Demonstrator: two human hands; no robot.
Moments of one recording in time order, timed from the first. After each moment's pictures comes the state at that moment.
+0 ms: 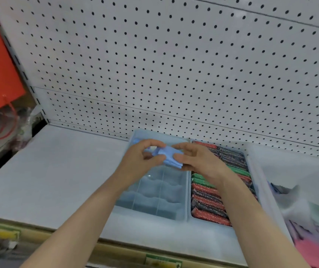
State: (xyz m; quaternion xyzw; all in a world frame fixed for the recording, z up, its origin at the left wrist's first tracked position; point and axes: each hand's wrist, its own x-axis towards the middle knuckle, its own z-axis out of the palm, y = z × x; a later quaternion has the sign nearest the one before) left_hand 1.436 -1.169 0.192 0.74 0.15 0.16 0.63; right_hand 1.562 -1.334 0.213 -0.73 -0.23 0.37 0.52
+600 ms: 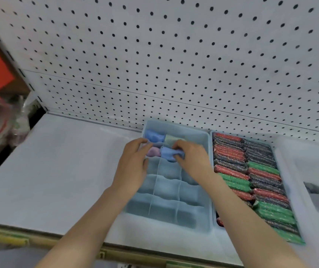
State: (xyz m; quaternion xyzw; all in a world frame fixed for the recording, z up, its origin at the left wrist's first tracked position) left_hand 1.440 -1.109 0.097 0.92 0.18 0.20 0.29; right_hand 1.577 -1.256 0.122 -0.92 -0.35 0.07 0.18
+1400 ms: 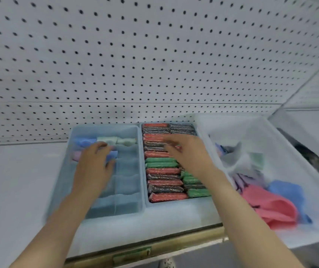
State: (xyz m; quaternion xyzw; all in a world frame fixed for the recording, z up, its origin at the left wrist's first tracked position) left_hand 1.474 -1.179 0.122 0.95 0.14 0.16 0.25; right_hand 1.570 -1.422 0.205 -0.92 -0.27 0.01 0.27
